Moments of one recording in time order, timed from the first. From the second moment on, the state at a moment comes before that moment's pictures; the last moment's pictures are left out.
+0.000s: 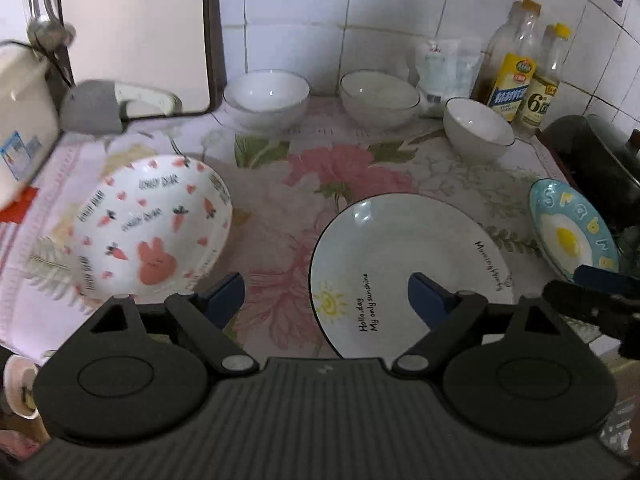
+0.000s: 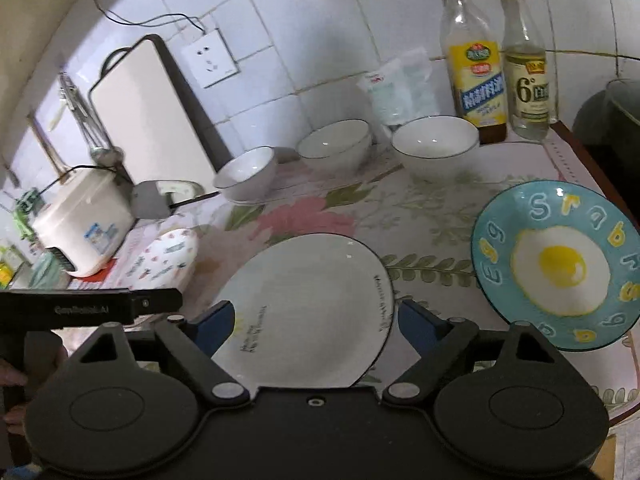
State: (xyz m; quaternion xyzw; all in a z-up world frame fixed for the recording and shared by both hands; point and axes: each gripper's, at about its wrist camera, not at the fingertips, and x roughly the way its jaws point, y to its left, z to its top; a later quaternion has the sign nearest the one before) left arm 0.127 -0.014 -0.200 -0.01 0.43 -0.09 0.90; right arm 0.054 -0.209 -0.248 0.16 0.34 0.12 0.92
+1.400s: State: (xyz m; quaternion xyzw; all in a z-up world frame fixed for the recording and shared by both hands) left arm 0.186 0.000 -0.249 -0.02 0.50 -0.13 0.86; right arm 0.108 -0.199 -0.295 0.18 0.42 0.10 0.88
